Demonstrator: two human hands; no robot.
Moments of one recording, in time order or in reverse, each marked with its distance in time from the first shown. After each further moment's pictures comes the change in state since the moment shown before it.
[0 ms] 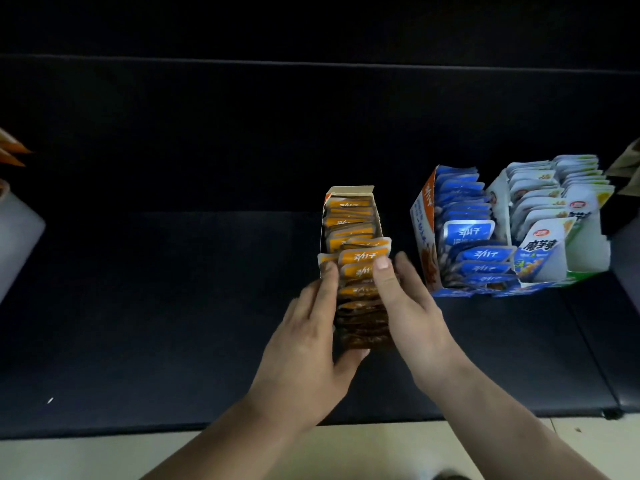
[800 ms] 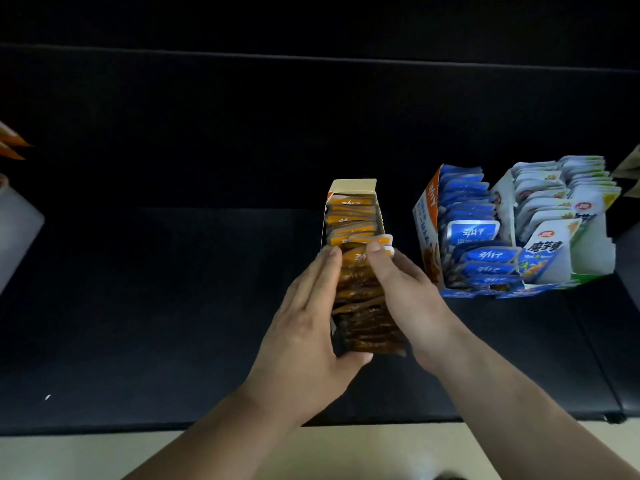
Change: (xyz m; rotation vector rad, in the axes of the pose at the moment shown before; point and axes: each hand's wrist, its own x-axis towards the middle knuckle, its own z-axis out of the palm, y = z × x) left_hand 0.007 -0.003 -0.005 -0.061 -0.018 0.048; right_hand 0.020 -0.014 0.004 -0.030 -0.011 0.178
